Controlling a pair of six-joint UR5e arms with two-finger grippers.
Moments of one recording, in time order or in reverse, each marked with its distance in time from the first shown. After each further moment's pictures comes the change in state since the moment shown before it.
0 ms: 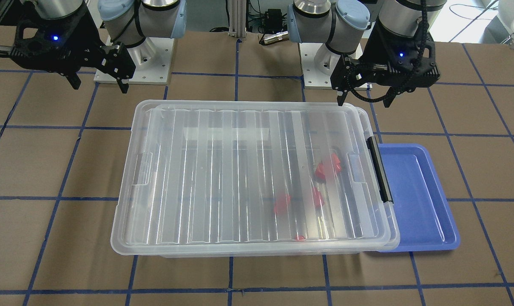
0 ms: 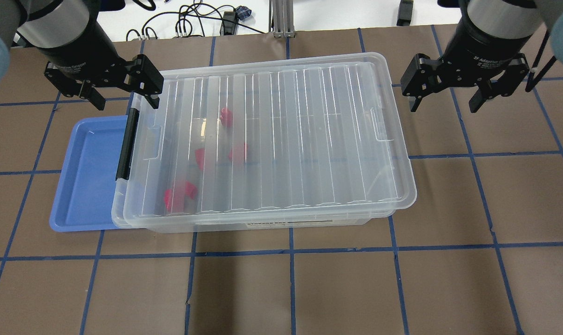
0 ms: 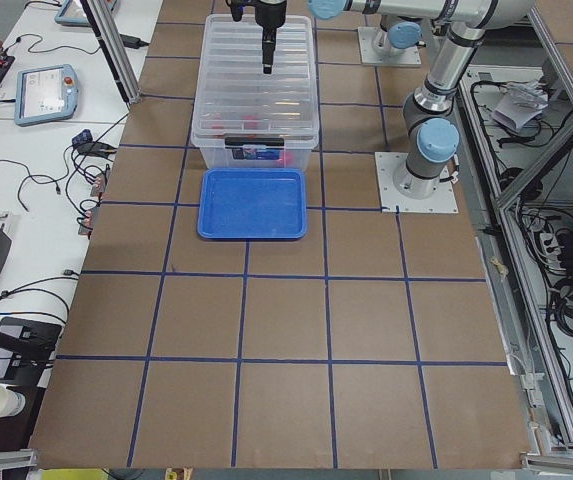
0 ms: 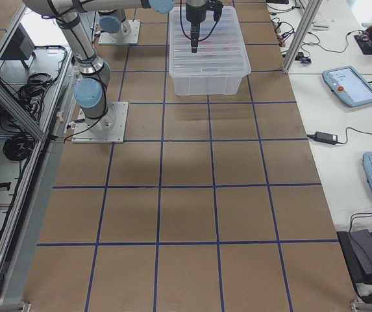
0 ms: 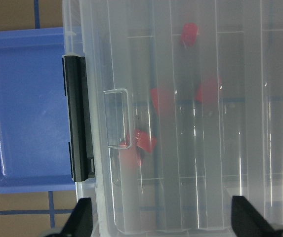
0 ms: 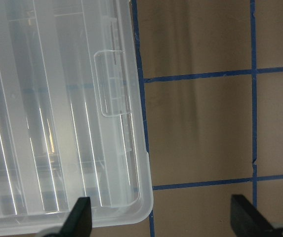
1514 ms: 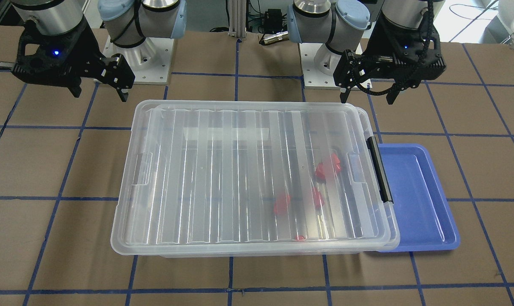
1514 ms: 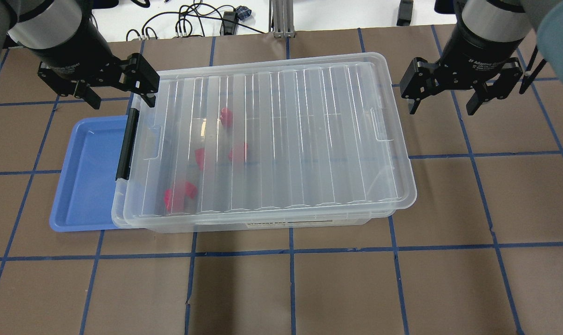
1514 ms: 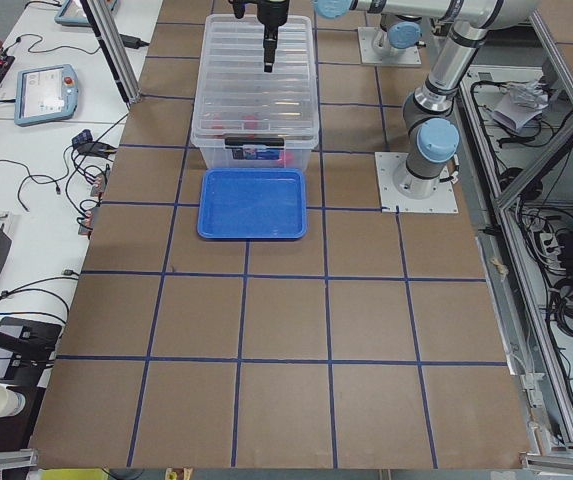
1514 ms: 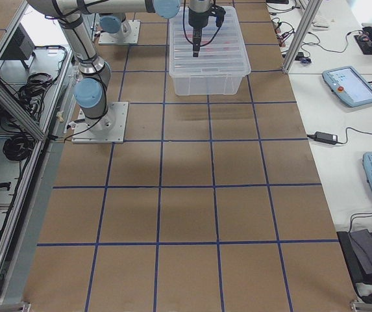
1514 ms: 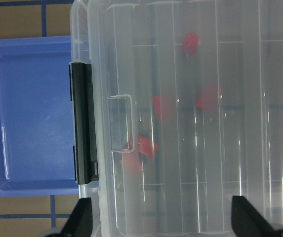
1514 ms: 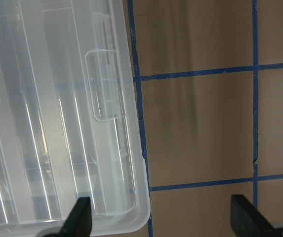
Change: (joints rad) left arm 0.006 0.023 -0.014 0.018 0.000 -0.001; right arm -0.010 0.042 0.007 -0.012 -0.004 -0.001
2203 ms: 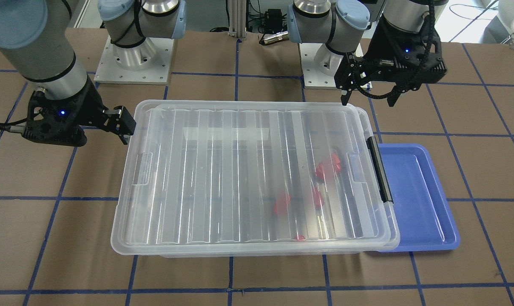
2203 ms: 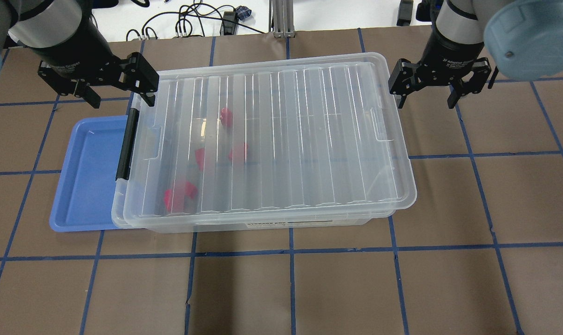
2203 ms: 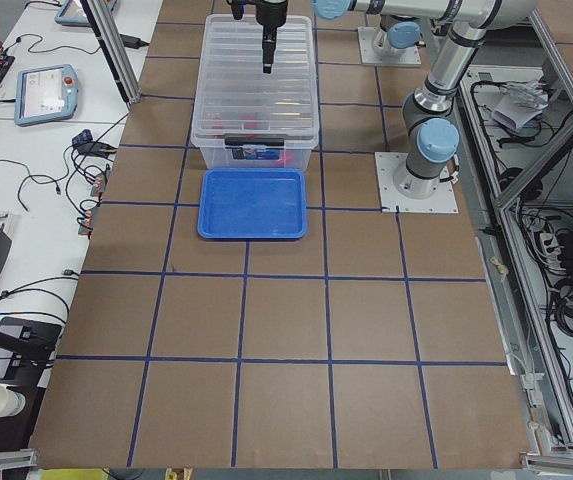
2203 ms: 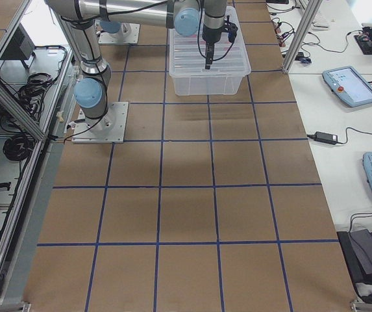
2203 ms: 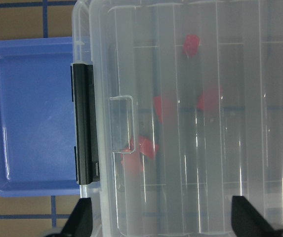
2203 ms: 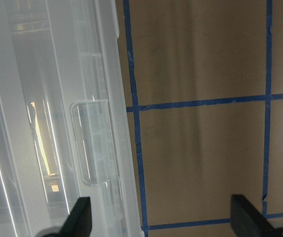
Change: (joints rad) left arm 0.003 -0.012 0.002 0.000 0.002 0.003; right arm -0.002 0.154 0.000 -0.153 -0.010 -0.014
